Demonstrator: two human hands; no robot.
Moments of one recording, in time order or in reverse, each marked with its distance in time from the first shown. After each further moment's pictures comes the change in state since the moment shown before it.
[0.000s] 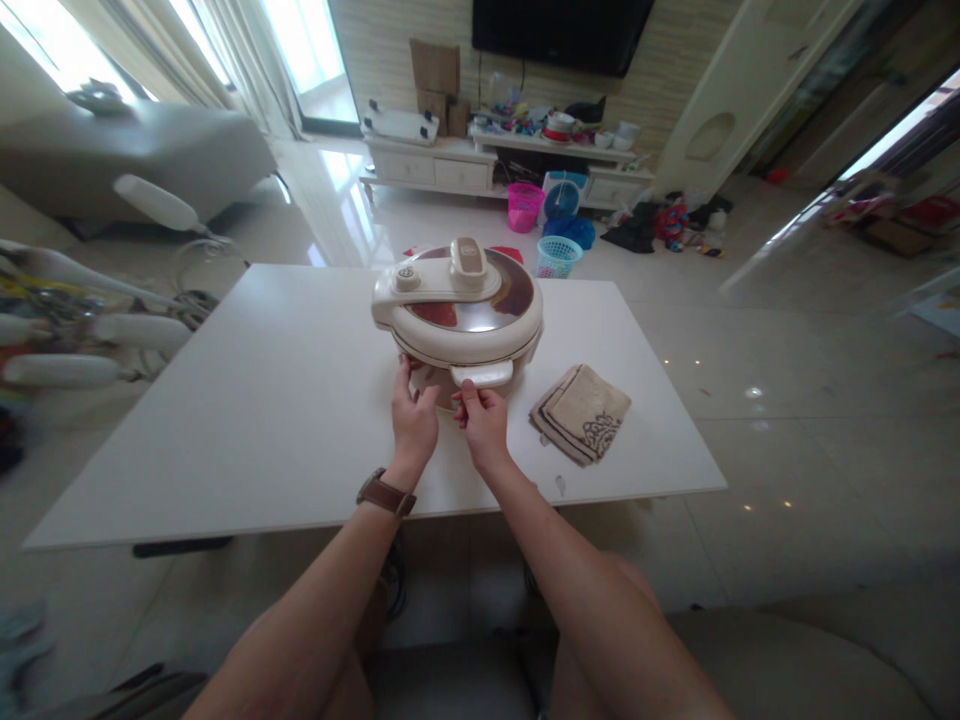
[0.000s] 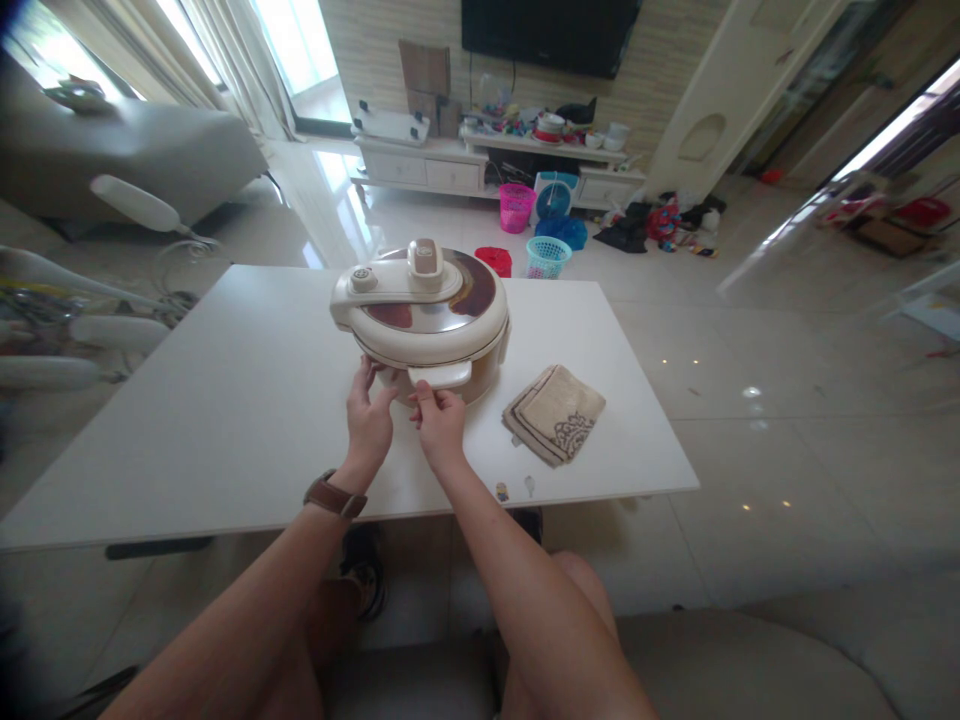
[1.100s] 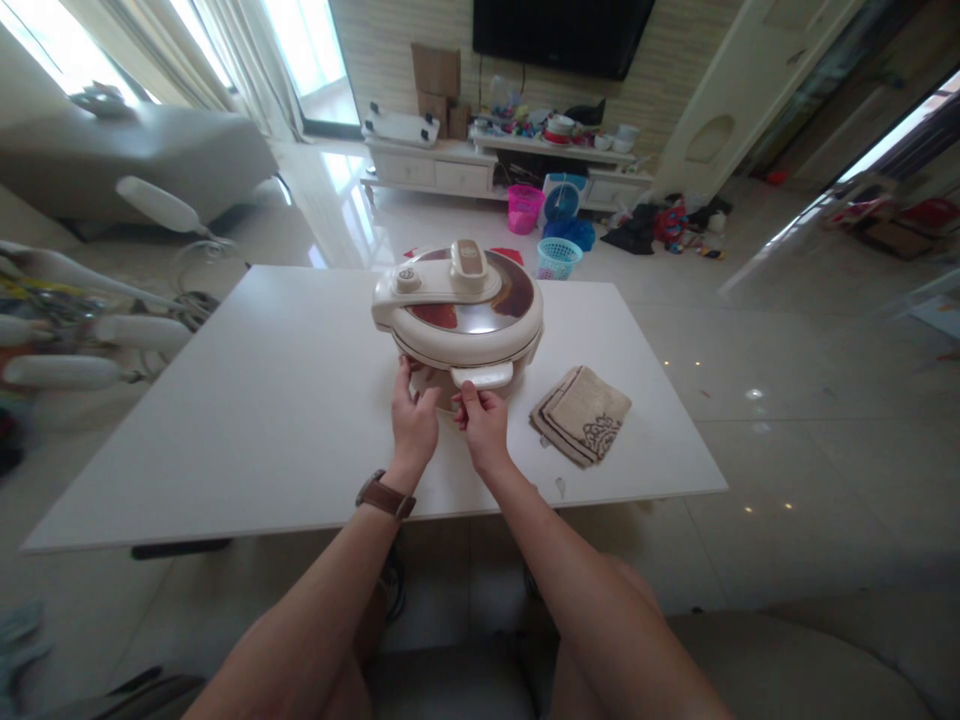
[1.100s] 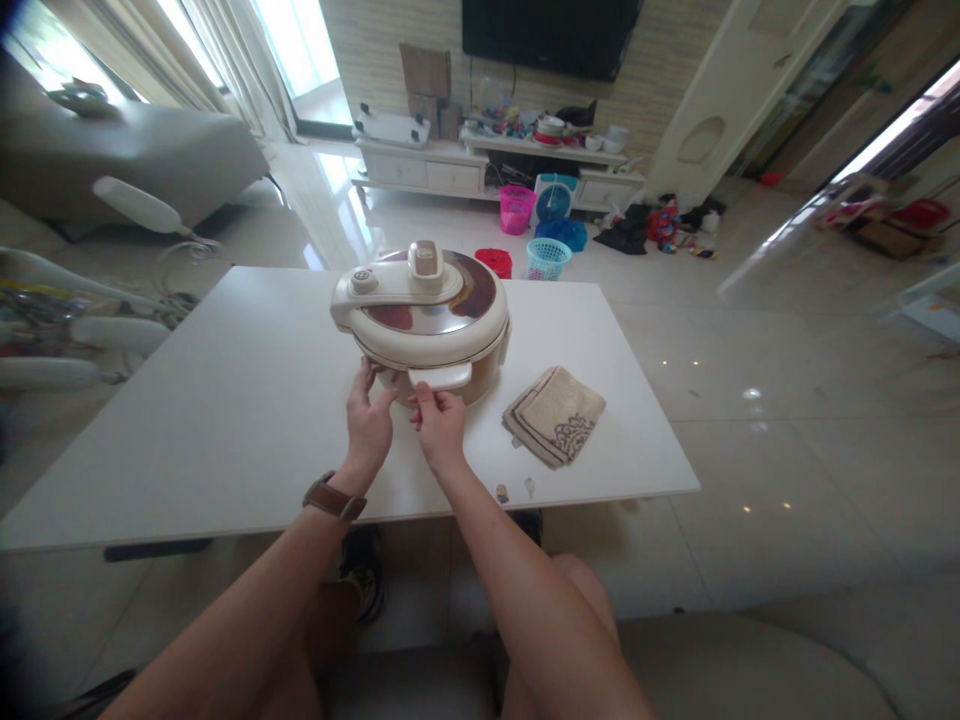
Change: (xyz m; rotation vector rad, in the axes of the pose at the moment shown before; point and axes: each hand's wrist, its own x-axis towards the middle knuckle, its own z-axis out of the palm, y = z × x) left_hand 0.001 -0.003 -0.001 -0.004 0.000 -0.008; right_hand 0.000 0.000 0.000 0.046 -0.004 0.002
